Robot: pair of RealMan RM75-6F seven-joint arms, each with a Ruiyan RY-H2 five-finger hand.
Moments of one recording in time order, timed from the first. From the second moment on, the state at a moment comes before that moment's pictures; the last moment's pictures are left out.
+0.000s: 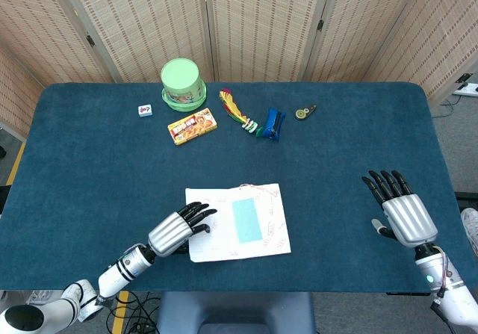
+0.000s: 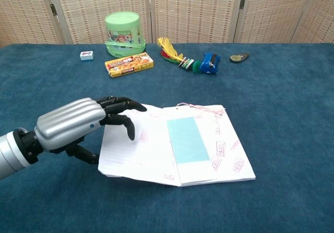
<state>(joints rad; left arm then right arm) -0.63 -1.85 0.12 -0.79 1.84 1.40 -0.28 0.29 -1.08 0.02 -1.62 -1.52 1.29 -0.18</state>
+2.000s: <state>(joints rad) -0.70 -1.66 0.08 -1.18 1.89 1.37 0.08 0.25 -1.06 0.03 -1.64 -1.54 1.34 -0.16</state>
